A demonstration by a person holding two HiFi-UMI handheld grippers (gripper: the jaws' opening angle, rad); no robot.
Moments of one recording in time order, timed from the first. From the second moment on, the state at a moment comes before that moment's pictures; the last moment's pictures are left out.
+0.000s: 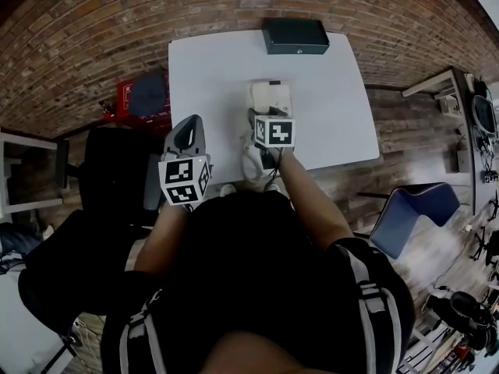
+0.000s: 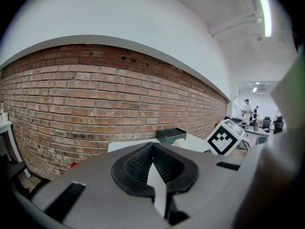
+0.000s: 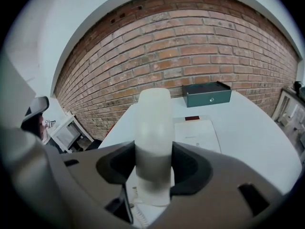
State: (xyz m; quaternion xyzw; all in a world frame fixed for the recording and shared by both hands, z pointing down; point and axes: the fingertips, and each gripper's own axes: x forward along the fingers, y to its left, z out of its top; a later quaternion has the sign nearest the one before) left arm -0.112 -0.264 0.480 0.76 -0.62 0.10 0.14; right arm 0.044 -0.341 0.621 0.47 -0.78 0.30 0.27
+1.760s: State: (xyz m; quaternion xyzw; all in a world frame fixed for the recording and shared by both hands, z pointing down) left arm -0.109 -0.281 0.480 0.79 -0.59 0.10 0.15; right arm 0.049 -0.344 0.547 0.55 -0.81 0.14 0.14
